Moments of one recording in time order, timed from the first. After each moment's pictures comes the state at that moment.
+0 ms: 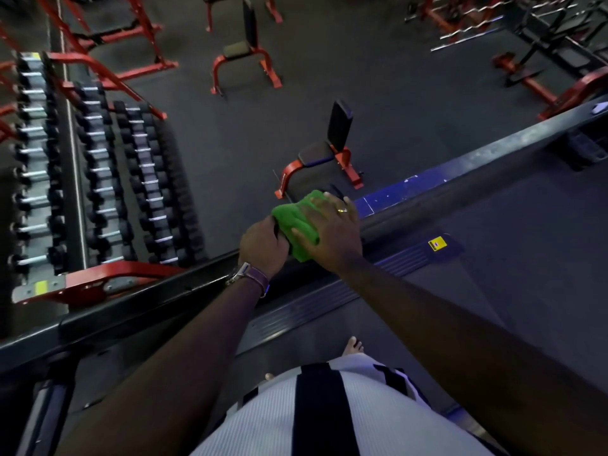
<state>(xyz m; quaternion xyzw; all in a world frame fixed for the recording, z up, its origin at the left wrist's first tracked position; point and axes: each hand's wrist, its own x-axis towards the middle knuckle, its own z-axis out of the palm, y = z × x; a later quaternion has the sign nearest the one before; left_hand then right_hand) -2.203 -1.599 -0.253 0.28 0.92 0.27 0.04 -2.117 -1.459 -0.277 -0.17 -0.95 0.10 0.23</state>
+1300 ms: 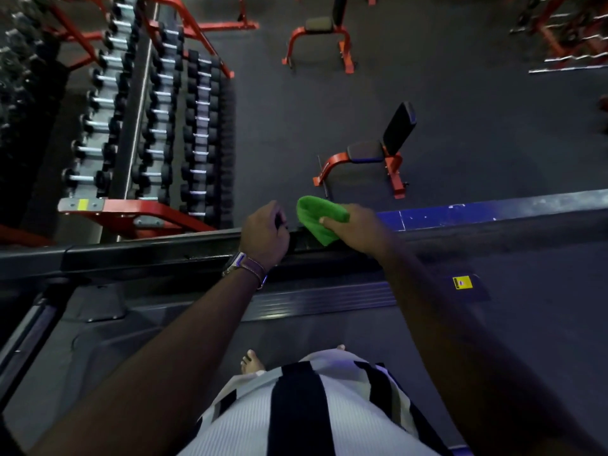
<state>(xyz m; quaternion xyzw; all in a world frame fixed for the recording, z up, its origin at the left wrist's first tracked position) -2.202 -1.597 -0.253 0.18 0.91 0.36 -0.02 -2.155 -1.402 -0.226 -0.16 -0.92 0.32 -0.19</state>
